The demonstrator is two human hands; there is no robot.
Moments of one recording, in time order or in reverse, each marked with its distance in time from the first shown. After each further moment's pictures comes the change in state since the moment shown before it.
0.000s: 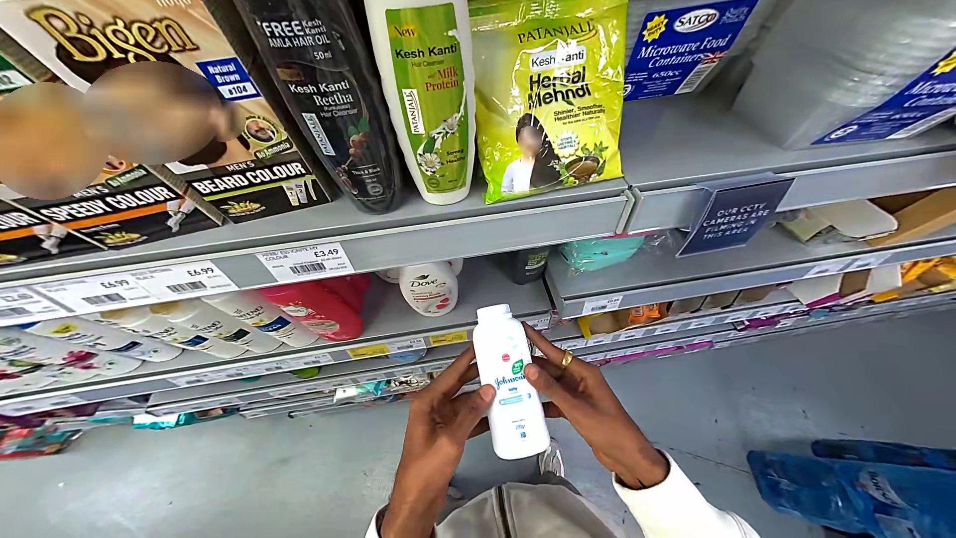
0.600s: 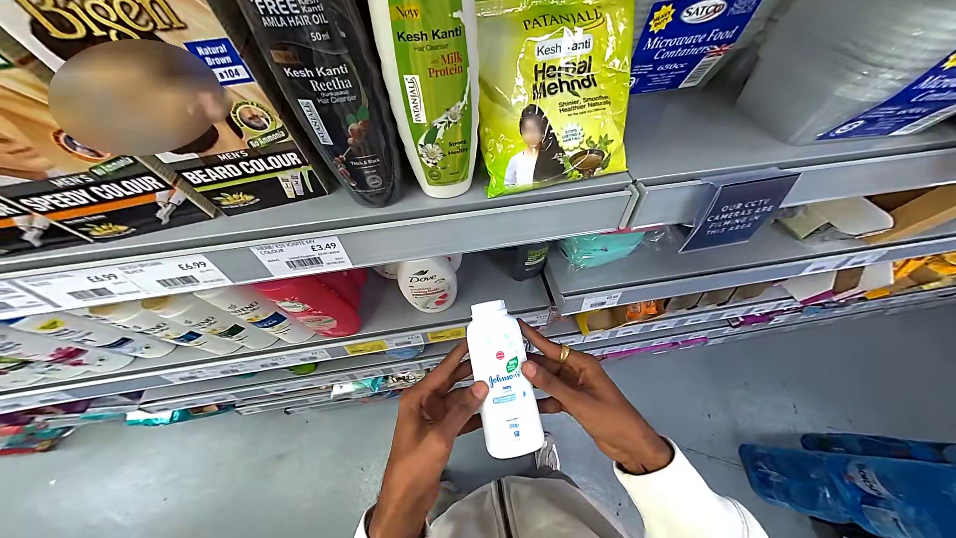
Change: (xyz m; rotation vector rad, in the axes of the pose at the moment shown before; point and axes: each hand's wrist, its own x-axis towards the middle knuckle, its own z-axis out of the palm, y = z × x) left_hand -0.001 0.003 -0.009 -0.053 0.003 -0.002; right_hand 0.004 -0.010 -0.002 0.037 -0.072 0.083
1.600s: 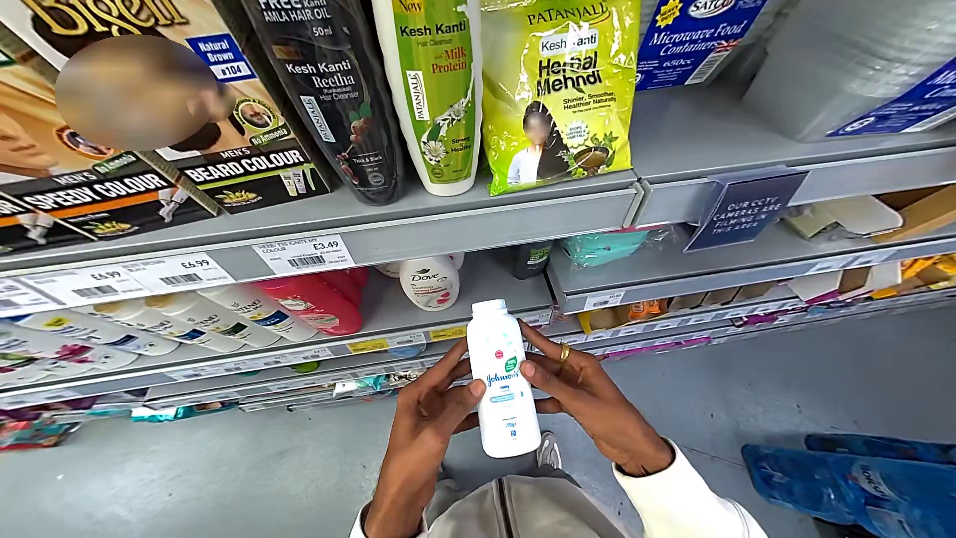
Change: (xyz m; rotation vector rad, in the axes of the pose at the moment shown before) left_hand 0.001 0.004 -0.005 0.018 0.007 -0.034; right_hand 0.002 0.001 0.004 0.033 0.032 0.033
